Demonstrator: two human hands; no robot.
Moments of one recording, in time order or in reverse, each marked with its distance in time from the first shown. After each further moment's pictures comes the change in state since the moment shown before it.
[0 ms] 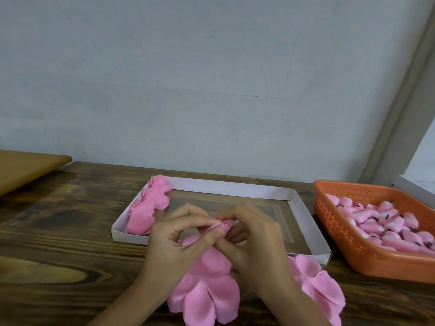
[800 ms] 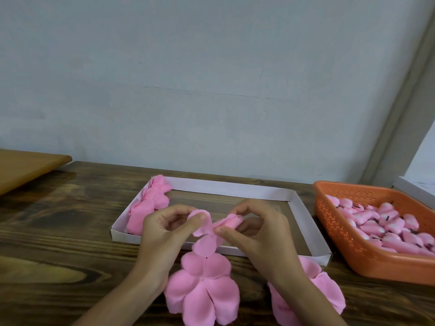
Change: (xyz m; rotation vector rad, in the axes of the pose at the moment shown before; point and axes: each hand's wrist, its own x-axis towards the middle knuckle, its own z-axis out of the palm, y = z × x) left_hand 0.003 -0.015 -0.006 -0.153 0.168 -0.471; right_hand 0.010 0.007 -0.014 0.205 -0.066 0.215
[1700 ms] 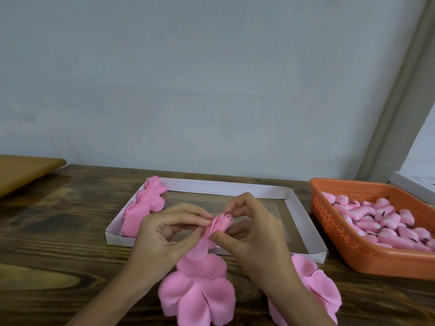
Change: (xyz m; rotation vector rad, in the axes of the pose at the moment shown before) left_hand 0.005 0.007 -0.008 0.135 -0.318 0.412; right_hand -0.005 -0.007 0.006 -0.037 0.045 0.063
